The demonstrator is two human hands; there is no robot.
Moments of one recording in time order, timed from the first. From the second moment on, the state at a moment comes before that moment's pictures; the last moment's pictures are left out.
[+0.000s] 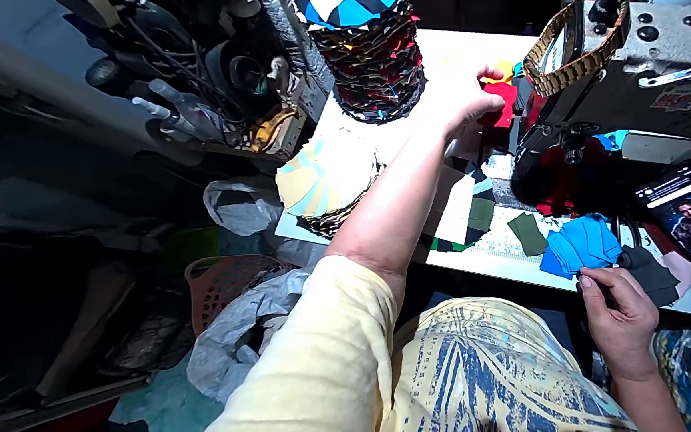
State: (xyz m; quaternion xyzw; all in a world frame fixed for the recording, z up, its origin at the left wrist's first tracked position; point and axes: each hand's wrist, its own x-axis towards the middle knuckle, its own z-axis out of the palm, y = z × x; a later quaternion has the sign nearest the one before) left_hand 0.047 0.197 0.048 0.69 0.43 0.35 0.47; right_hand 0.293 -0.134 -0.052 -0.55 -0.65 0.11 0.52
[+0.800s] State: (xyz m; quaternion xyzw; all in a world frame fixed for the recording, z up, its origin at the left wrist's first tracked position) left_hand 0.051 -0.036 0.029 0.80 0.19 0.22 0.53; right_hand 0.248 -0.134 -0.006 -0.46 -0.48 0.51 0.55
